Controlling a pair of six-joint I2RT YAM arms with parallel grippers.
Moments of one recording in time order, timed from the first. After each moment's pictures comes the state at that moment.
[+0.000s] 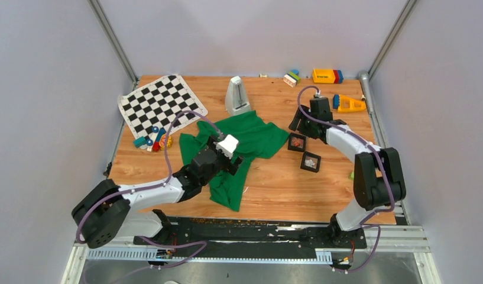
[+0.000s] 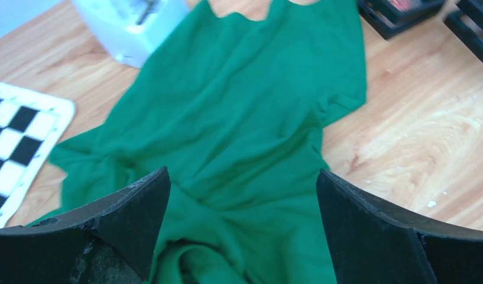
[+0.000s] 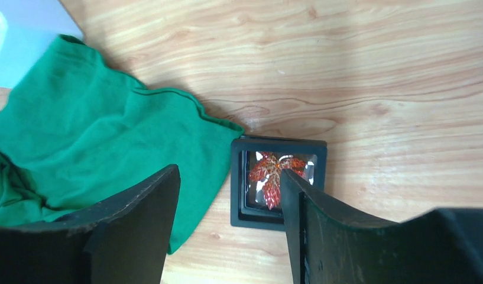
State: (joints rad) left arm -0.85 1.28 0.47 0.51 -0.24 0.11; right arm 0.20 1.66 1.04 -0.17 -0.04 0.54
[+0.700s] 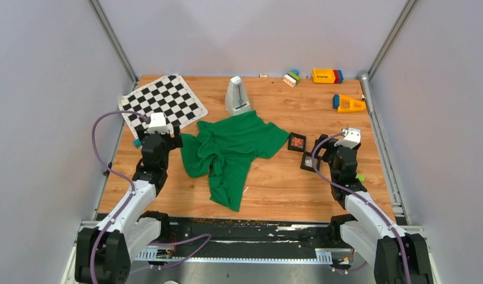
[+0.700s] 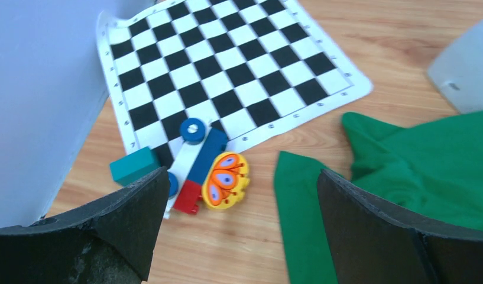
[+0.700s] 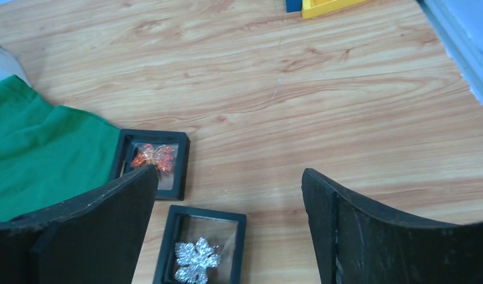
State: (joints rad) left arm -0.19 0.91 0.42 0.28 -0.32 -0.01; right arm 0.15 0.89 0.28 0.36 0.25 0.26
